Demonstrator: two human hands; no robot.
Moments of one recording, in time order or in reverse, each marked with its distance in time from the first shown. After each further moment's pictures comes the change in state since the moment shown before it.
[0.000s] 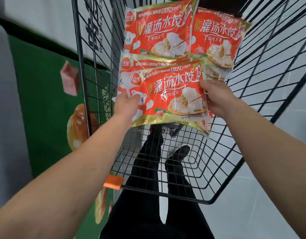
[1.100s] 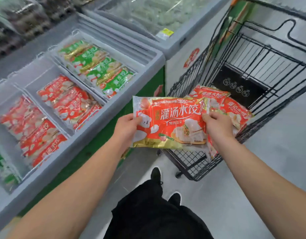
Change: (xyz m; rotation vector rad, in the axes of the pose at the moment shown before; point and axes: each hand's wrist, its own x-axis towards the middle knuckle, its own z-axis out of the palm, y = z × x) left_hand -0.391 -0.128 -0.109 -0.552 0.342 0.231; right_hand -0.312 0.078 -0.038 -0.489 -0.143 -0.813
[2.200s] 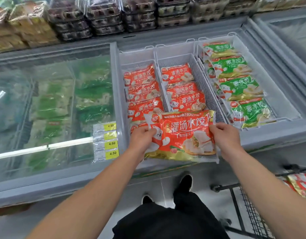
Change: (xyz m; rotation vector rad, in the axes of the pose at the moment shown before) left_hand 0.015 -0.140 -0.424 -0.454 0.475 -0.139; right_hand -0.176 -0.128 0.441 -0.412 -0.537 -0.320
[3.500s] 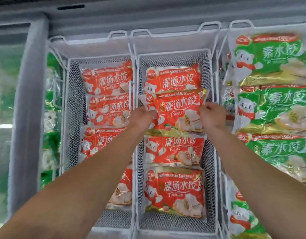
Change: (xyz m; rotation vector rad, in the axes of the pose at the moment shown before) left_hand 0.401 0.173 0.201 0.049 0.180 -0.319; right_hand 0.508 -0.083 0.117 -0.217 -0.271 0.071
